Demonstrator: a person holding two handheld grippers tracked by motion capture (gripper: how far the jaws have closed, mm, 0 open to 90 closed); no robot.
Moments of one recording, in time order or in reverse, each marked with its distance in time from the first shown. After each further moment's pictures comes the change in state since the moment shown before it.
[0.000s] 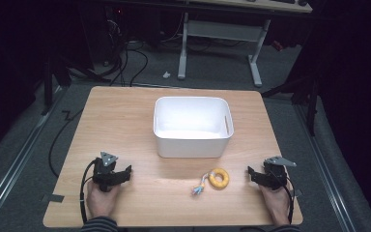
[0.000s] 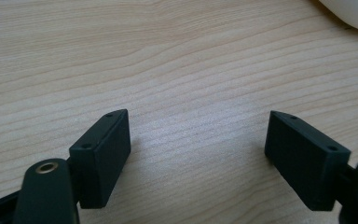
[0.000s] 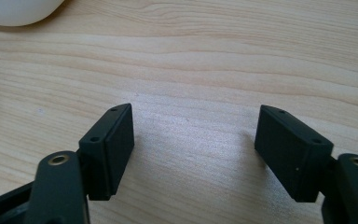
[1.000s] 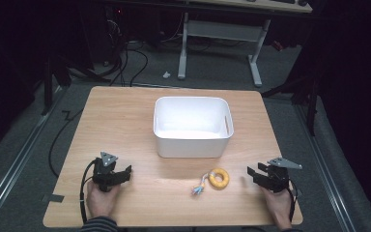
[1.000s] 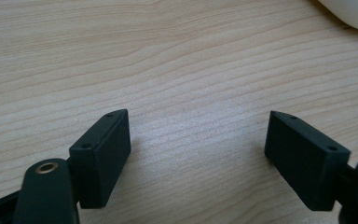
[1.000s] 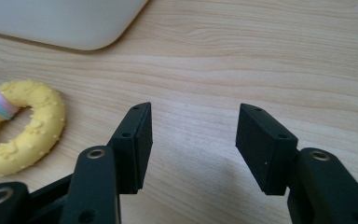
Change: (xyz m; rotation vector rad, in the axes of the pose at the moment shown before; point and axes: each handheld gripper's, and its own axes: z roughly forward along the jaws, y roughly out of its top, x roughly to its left) left arm 0.000 0.000 0.000 0.000 -0.001 0.000; right arm 0.007 0.004 -0.023 -0.047 0.141 0.013
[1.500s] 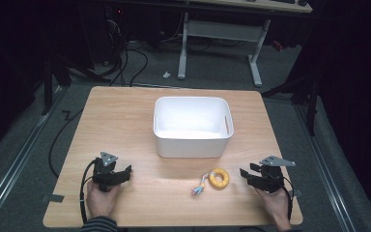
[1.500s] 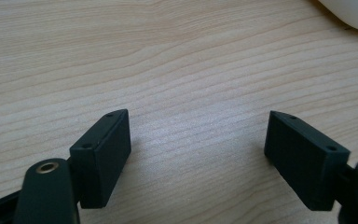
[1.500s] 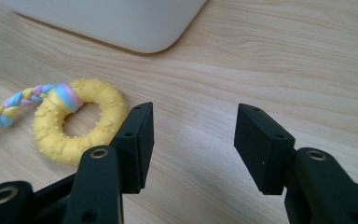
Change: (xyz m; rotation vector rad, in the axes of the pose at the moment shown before) left arm 0.000 0.000 0.000 0.000 0.001 -0.001; right arm 0.028 0.017 -0.008 0.041 0.074 -0.096
